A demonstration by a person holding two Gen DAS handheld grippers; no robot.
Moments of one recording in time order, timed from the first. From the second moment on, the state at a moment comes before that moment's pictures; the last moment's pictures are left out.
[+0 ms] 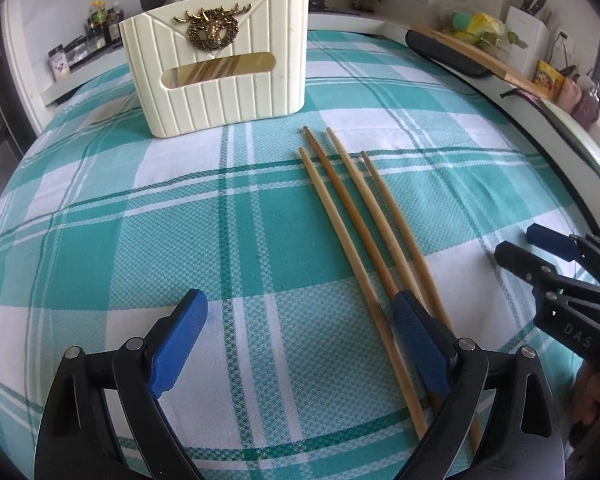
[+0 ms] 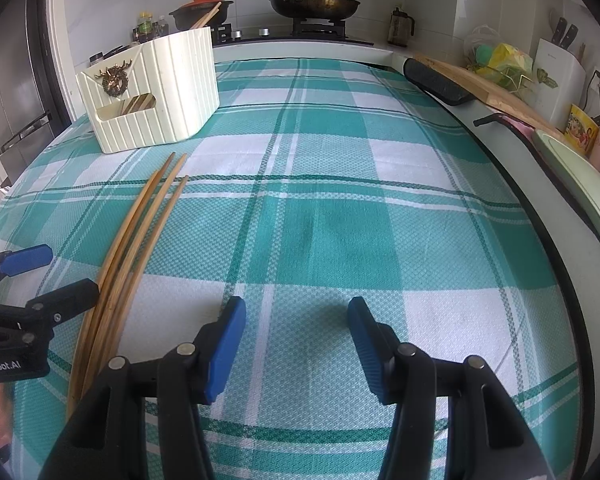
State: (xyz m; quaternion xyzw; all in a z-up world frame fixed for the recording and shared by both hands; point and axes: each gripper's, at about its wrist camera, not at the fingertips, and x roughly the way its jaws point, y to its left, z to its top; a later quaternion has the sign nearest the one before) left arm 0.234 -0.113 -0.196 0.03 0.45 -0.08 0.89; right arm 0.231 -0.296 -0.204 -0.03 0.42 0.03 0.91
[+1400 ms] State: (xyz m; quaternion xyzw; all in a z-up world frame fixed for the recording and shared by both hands) left arm 0.223 0.001 -0.190 0.00 0.45 -0.02 0.89; right arm 0.209 -0.270 -0.198 -0.08 0.44 0.01 0.89
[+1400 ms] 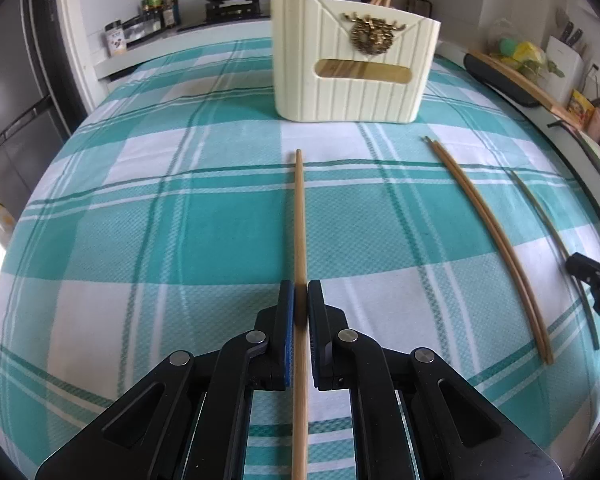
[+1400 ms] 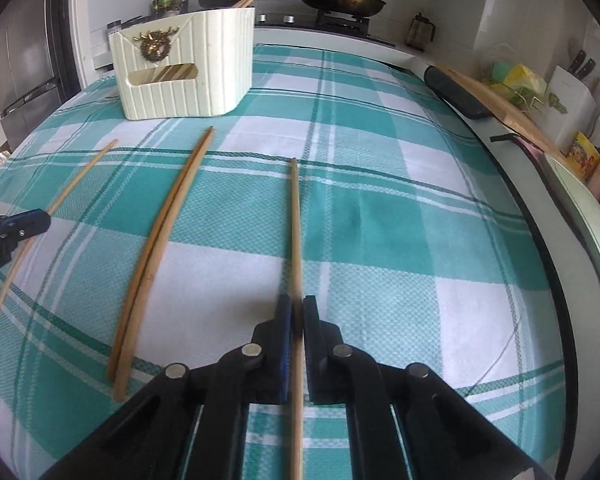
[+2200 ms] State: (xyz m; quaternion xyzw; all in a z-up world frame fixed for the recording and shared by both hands) left arm 0.243 0.048 -0.196 0.03 0.51 -0.06 0.86; right arm 0.225 -0.301 -0.197 -0.07 0.52 0.08 0.85
